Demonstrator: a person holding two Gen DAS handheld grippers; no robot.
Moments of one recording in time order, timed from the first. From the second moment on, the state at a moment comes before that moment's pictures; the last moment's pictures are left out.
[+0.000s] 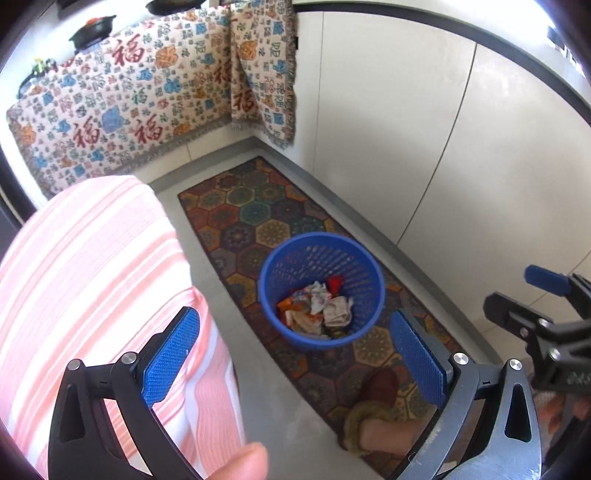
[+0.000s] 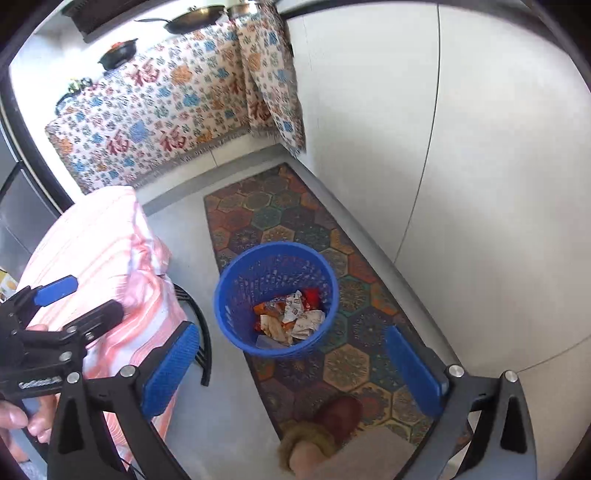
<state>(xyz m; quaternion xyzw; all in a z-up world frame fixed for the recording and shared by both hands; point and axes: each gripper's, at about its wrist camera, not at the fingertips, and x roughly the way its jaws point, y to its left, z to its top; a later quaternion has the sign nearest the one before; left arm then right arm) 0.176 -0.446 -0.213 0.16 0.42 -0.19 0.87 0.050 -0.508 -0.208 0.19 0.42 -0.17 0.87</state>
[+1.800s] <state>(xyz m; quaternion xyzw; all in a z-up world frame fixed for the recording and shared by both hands) 0.164 -0.435 -0.191 0.15 0.45 -0.17 0.86 0.027 -0.477 -0.178 0.15 0.43 -0.16 0.88</state>
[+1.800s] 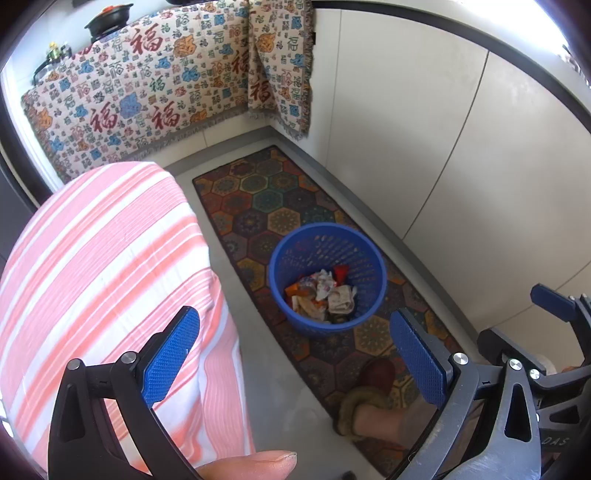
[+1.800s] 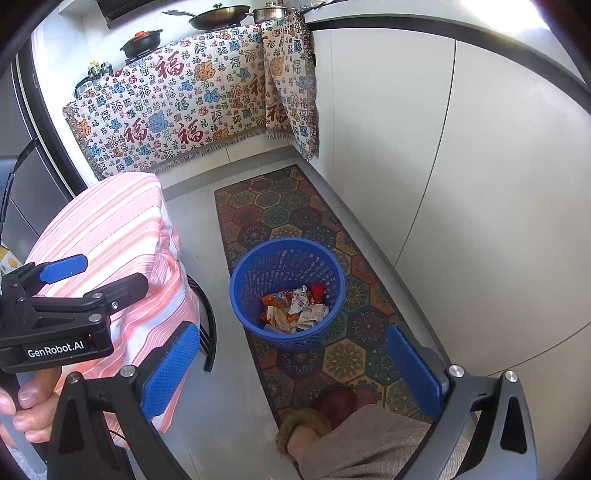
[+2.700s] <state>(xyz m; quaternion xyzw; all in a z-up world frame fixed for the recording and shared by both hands) 0.165 -0.433 -0.192 0.16 0.45 -0.18 0.86 0.026 -0.477 -0.180 0.15 0.42 -0.16 0.88</state>
